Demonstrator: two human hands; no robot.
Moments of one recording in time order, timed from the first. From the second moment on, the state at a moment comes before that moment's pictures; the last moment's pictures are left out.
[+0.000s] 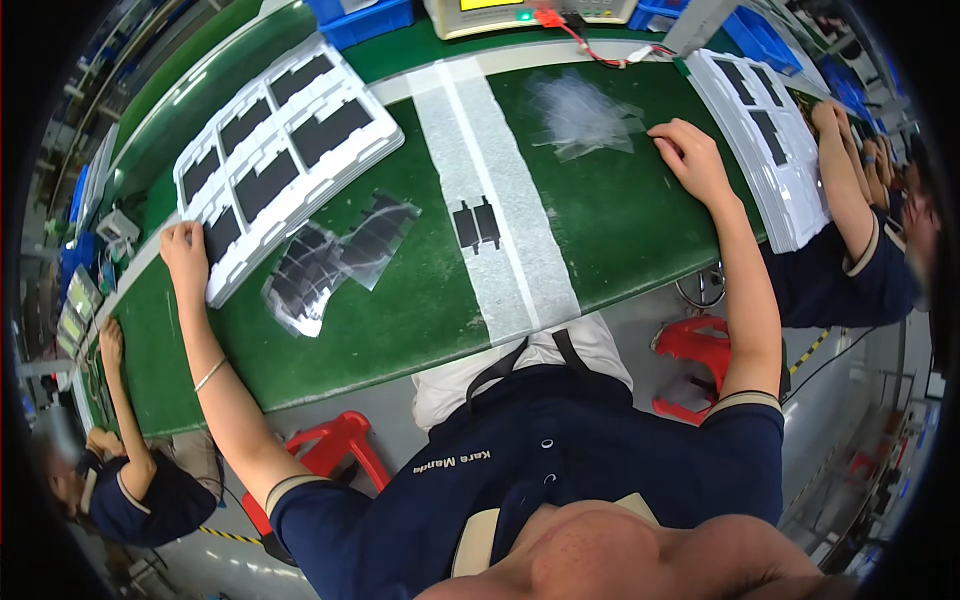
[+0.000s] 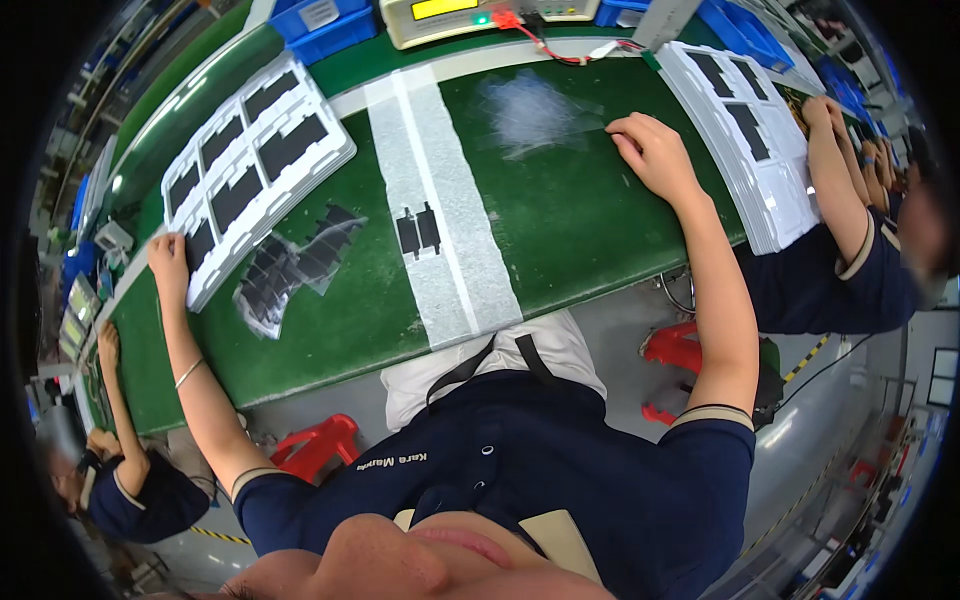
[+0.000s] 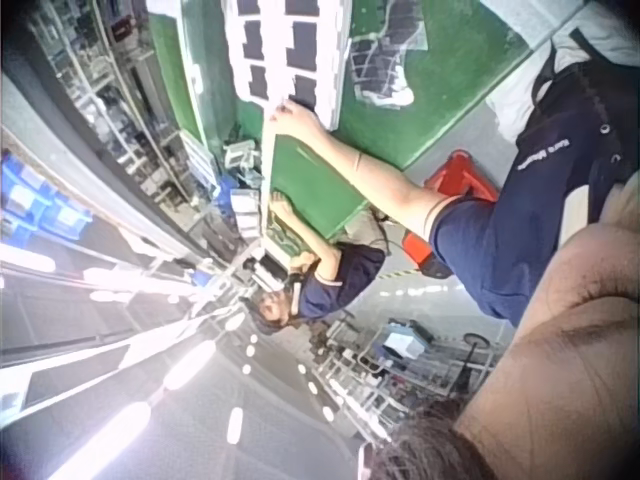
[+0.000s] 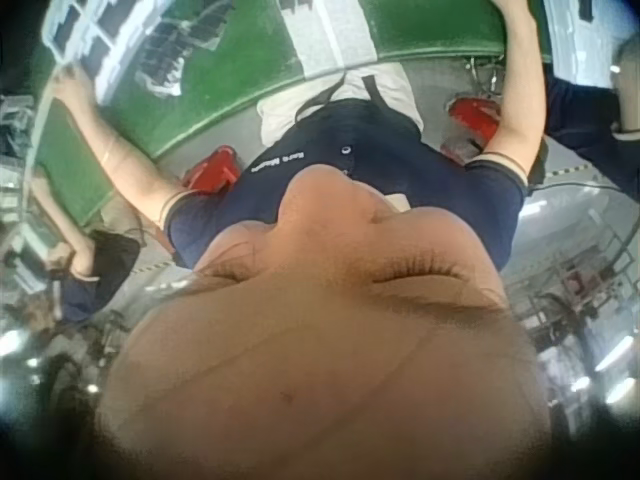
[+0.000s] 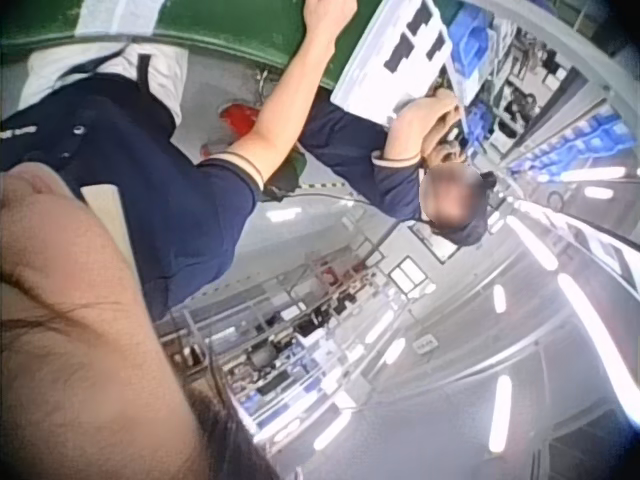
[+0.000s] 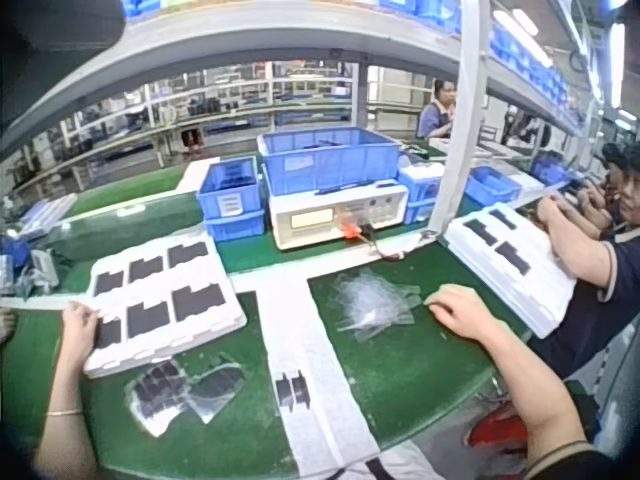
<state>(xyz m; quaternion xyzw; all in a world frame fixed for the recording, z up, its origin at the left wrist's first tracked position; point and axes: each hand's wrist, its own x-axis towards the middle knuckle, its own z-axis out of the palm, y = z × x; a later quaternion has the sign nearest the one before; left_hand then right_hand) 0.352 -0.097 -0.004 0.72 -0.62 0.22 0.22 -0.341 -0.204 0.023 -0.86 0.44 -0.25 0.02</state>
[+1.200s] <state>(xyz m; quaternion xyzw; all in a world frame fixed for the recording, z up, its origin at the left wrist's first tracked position) 0.031 -0.142 0.053 0.49 -0.65 -0.48 0.32 -0.167 -0.199 0.041 -0.77 0.26 -0.35 0.47</state>
